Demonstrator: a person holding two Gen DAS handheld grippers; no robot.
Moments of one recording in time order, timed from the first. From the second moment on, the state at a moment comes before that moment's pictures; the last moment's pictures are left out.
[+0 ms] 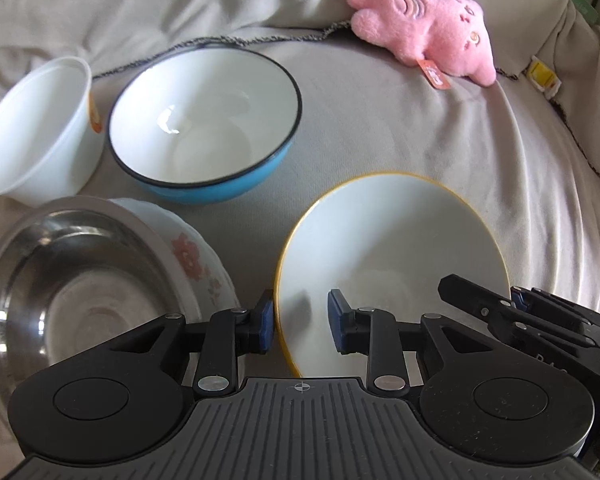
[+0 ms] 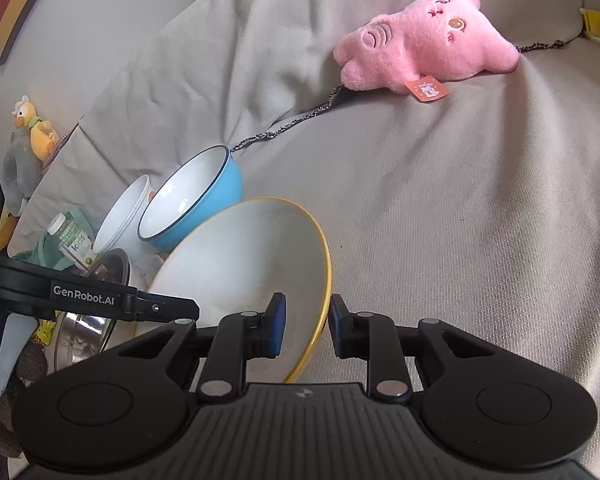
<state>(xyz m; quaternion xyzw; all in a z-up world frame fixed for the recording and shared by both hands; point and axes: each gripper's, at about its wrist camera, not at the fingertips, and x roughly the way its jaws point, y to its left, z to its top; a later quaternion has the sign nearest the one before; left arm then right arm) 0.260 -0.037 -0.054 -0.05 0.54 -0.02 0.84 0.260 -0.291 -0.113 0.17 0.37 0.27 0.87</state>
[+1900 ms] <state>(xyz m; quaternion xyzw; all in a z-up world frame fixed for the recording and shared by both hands) 0.339 0.125 -0.017 -0.12 0.42 -0.02 0.90 0.331 -0.134 0.001 0.00 0.44 0.16 0.88</state>
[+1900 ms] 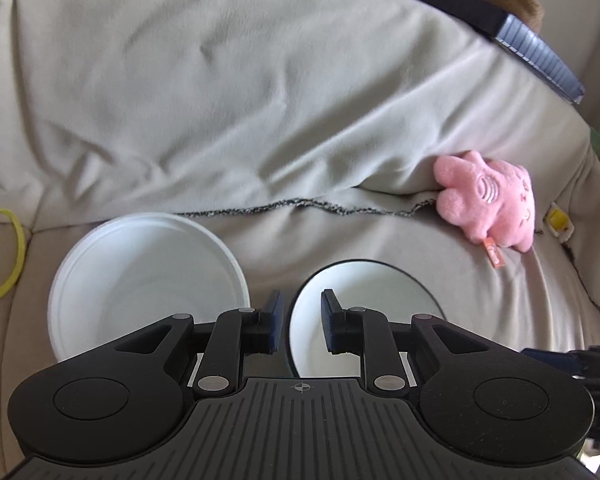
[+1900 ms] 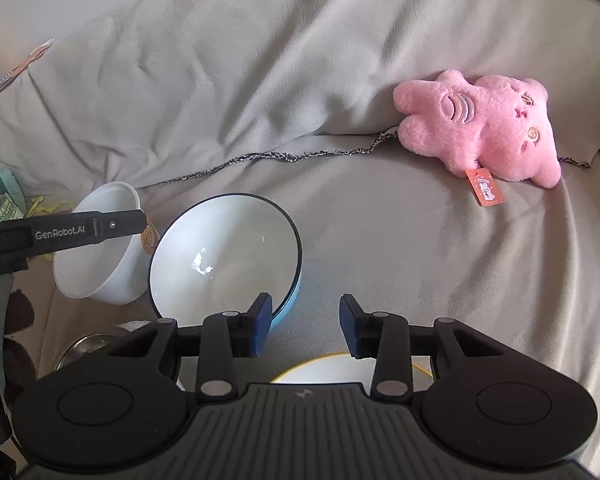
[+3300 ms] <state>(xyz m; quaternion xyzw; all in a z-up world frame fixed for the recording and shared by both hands) 0.382 0.080 -0.064 -0.05 0.49 -0.08 0.87 0.426 -0.130 -0.073 0.09 0.54 0.17 0.82</state>
